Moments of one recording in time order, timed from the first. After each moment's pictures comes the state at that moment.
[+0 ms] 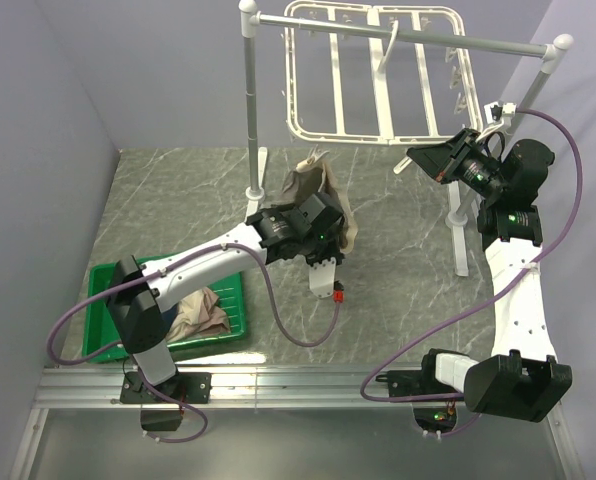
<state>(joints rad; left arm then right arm) -0.99 1.71 1.57 -0.69 -0.02 2.02 -0.18 1.17 1.25 -0.07 -0.86 0.58</state>
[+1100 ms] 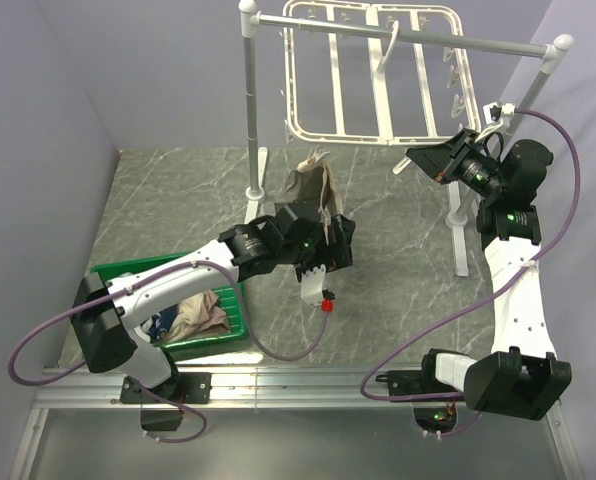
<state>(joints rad) -0.99 1.51 1.35 -0.47 0.12 2.02 -0.18 1.18 1.24 -0.04 -0.88 0.59</state>
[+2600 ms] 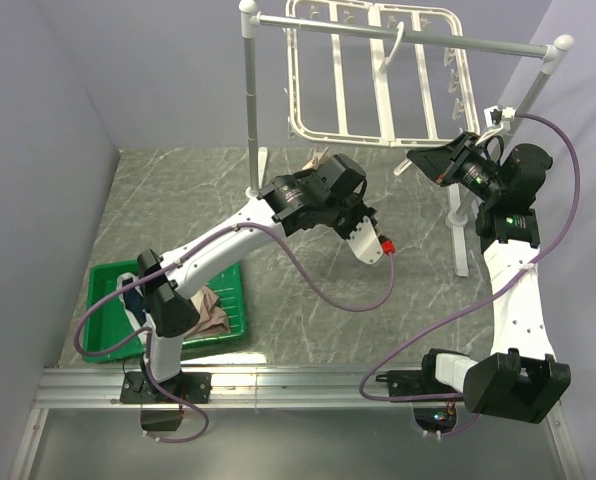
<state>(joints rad) -0.99 1.91 2.10 -0.92 0.09 1.51 -0.19 1.16 1.20 -0.01 -0.87 0.59</state>
